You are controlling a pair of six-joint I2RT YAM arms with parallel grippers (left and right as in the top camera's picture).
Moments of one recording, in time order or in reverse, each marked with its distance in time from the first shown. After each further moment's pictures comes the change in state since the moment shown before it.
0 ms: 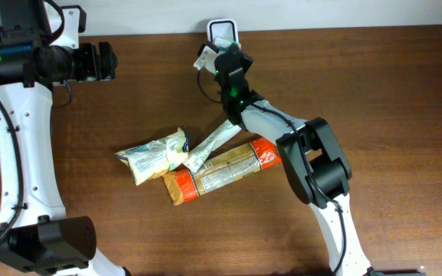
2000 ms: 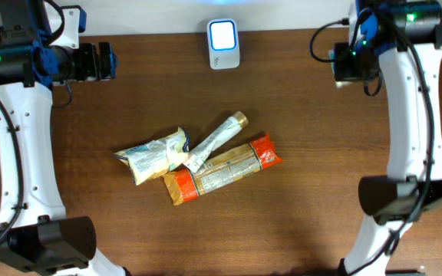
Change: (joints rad) left arm 0.000 0.000 0.000 0.000 0.000 0.000; right arm -0.456 -0.343 0.750 -2.039 -0.419 1.003
